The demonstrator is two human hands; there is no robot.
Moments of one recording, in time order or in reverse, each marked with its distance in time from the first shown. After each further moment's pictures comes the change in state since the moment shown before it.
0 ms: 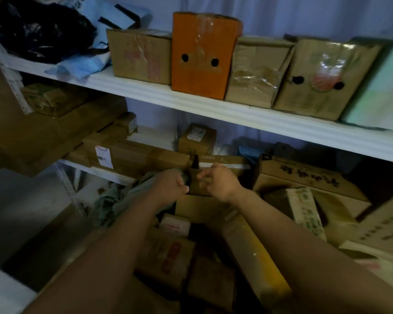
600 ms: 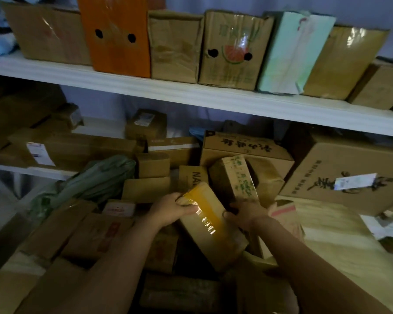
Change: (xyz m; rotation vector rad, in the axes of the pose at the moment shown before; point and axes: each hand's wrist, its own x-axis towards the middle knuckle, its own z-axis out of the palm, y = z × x) left_hand -0.044 0.063 0.145 -0.216 -0.379 -0.084; right_hand -0.168 0.181 0.008 -0.121 -0.208 0.573
